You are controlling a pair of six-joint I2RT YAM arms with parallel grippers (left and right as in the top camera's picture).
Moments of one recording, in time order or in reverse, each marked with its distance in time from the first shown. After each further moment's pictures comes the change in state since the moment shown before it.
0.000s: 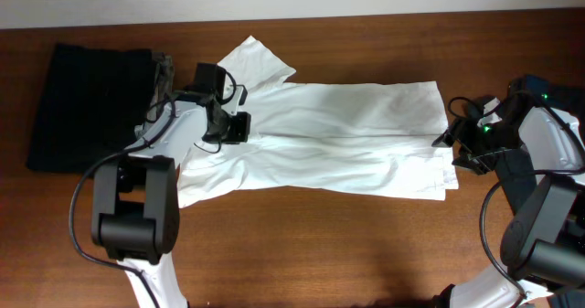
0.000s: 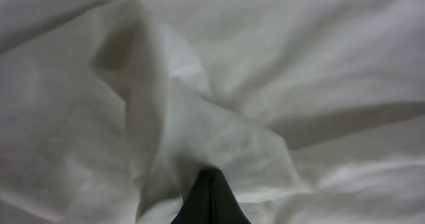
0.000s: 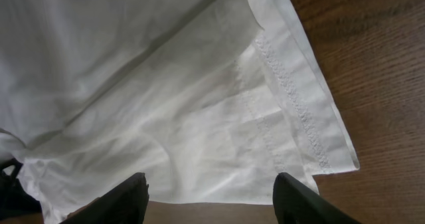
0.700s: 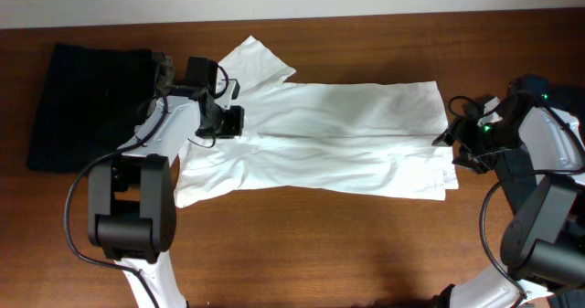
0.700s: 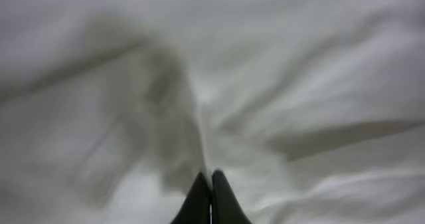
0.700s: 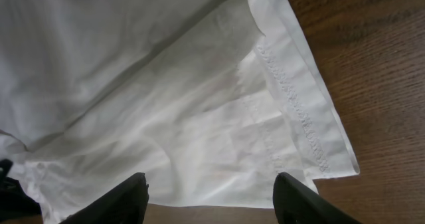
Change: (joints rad) left arm 0.028 0.004 0.049 -0.011 0.042 -0.008; right arm 0.000 0.000 0.000 0.011 0.000 0.000
